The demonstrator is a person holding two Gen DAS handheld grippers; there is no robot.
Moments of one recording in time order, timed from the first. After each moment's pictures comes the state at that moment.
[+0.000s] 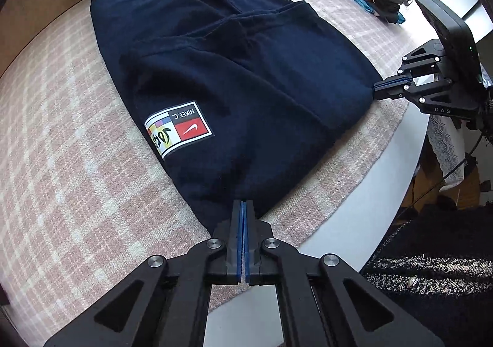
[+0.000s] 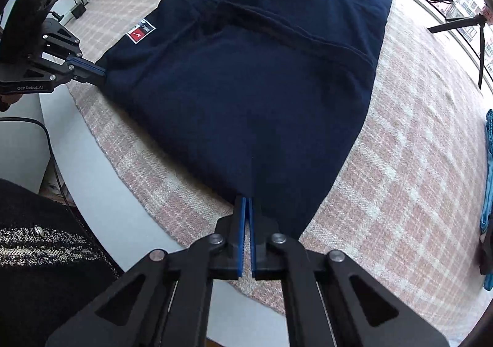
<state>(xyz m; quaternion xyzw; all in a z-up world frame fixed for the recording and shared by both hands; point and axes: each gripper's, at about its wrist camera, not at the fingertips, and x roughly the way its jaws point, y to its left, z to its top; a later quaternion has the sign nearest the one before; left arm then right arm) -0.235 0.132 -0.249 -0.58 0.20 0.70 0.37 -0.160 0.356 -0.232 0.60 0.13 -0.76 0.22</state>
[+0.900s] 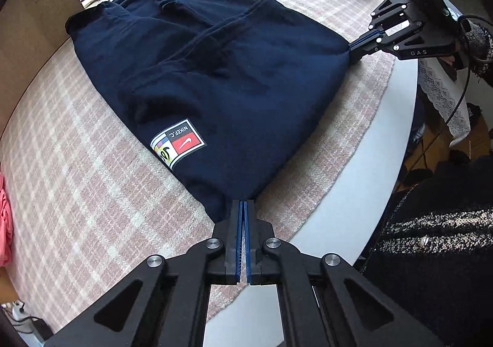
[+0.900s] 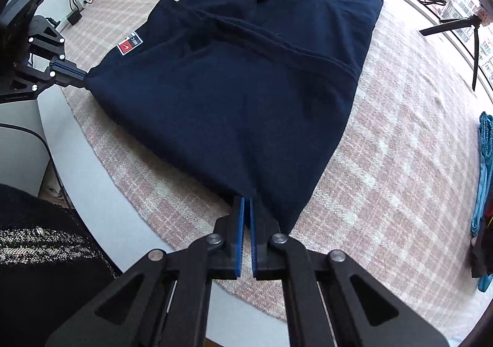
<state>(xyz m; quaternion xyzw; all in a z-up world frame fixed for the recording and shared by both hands) -0.237 0.120 -0.229 -0.55 0.28 0.68 0.39 -0.183 0.381 -0.211 0.60 0.15 -0.76 0.21</state>
